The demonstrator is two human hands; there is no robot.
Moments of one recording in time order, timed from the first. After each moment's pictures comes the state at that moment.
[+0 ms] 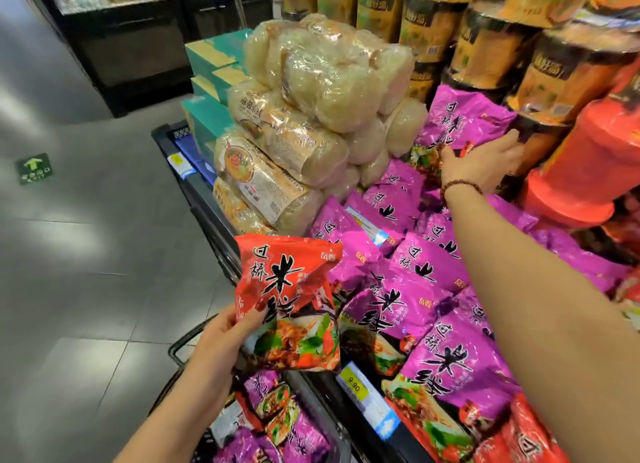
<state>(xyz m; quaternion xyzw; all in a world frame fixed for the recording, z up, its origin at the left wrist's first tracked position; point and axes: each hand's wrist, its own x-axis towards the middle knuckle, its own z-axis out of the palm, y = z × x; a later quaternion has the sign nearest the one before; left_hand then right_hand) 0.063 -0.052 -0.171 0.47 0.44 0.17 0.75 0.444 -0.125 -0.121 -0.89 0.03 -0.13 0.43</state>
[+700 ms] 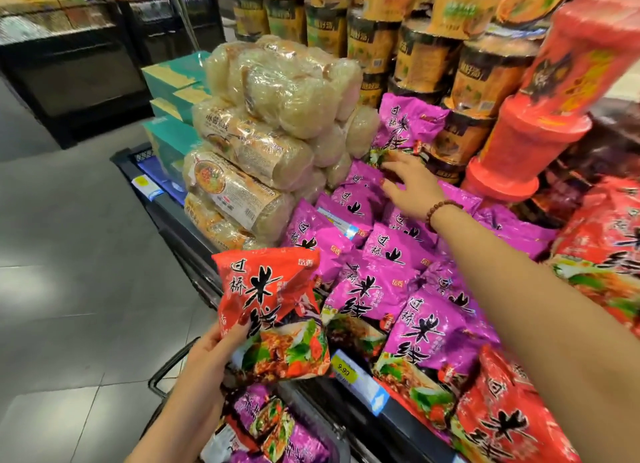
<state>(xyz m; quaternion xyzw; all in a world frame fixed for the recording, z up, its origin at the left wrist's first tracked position) 0.043 -0.058 -0.178 0.46 0.38 0.15 0.79 0.408 -0.166 -0.126 -0.89 -0.38 -0.01 0.24</state>
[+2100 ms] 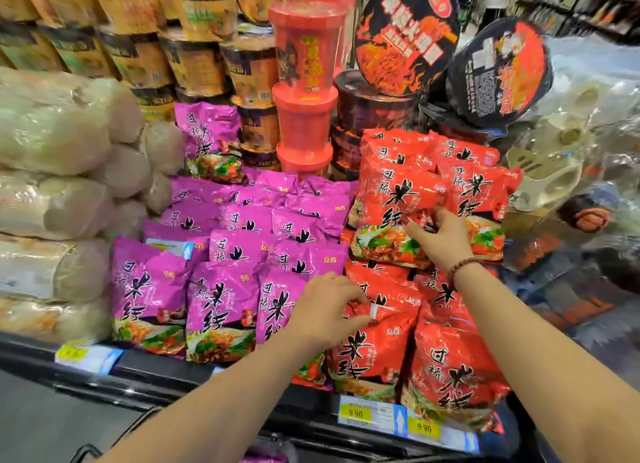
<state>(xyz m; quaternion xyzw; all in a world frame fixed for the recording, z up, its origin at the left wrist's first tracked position) 0.230 -0.262 -0.198 0.93 -0.23 0.04 0.28 0.309 -0.467 -0.134 -0.89 0.08 -0.06 0.45</state>
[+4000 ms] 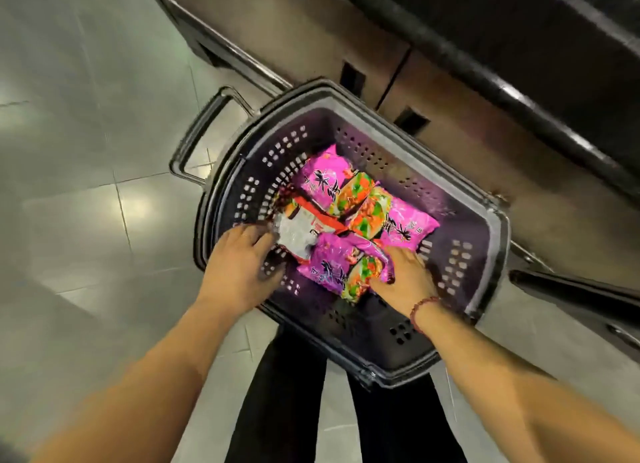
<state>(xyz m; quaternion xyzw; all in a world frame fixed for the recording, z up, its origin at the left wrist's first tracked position) -0.151 0.093 -0.614 0.96 0.11 -0.20 0.16 -0.039 -0.168 -0.654 -0.89 -0.10 0.43 0.13</state>
